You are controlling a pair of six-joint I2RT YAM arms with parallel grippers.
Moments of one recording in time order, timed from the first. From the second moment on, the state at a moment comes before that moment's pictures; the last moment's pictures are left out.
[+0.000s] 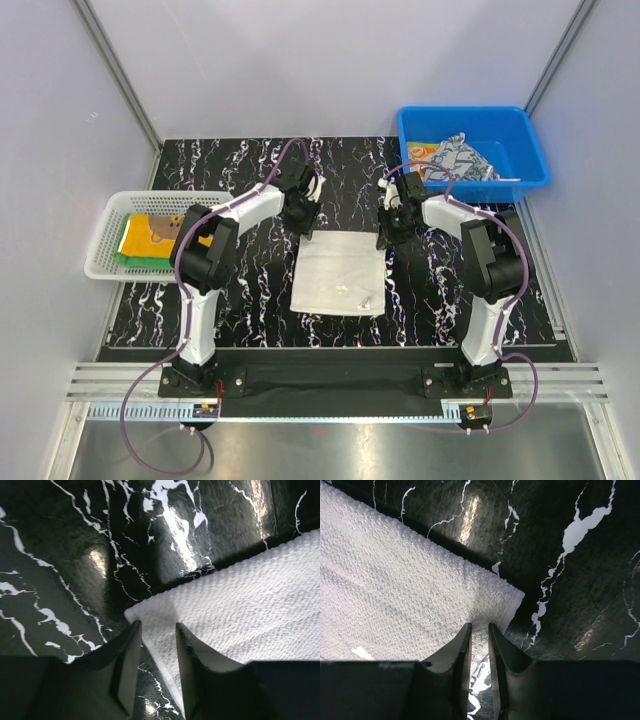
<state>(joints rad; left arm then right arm) -0.48 2.10 1.57 -0.64 0.12 -0.10 0.29 1.93 1.25 -0.46 -0.34 0.09</state>
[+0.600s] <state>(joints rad) -0.48 2.10 1.75 -0.71 0.14 0.07 0.29 1.91 1.42 -0.60 -0.35 -0.15</state>
